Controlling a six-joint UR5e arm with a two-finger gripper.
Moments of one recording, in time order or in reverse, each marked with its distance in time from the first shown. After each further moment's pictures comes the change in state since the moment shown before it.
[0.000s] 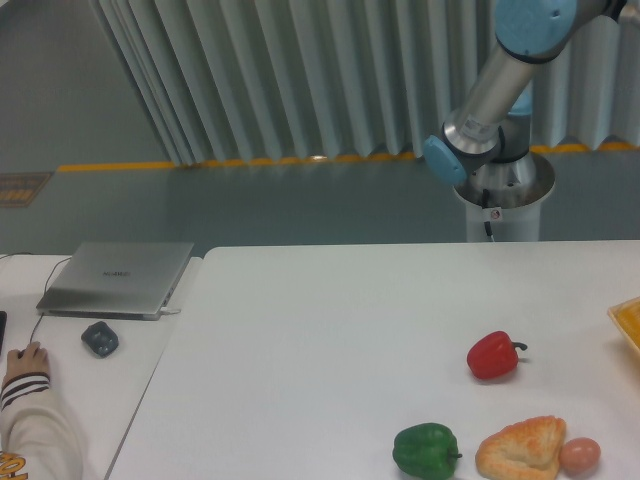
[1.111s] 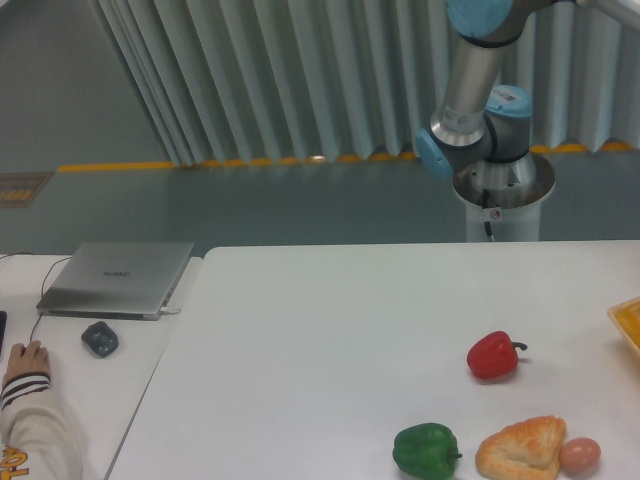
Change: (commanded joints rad) arm -0.262 0.095 0.101 -0.373 -0.017 -0.025
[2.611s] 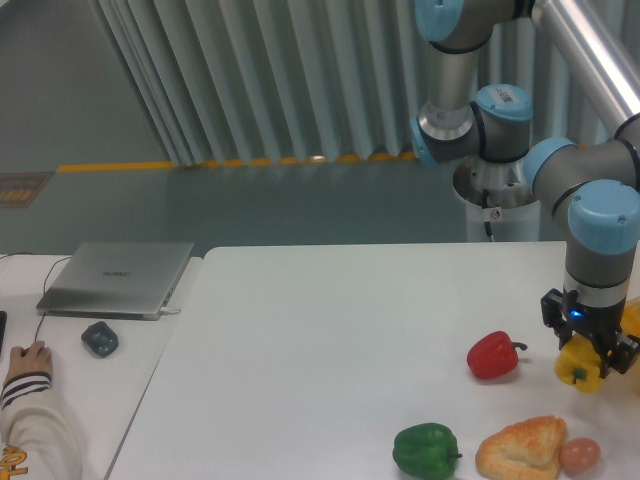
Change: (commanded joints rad) arm -0.201 -0.057 -0.084 0.175 0.055 -0.225
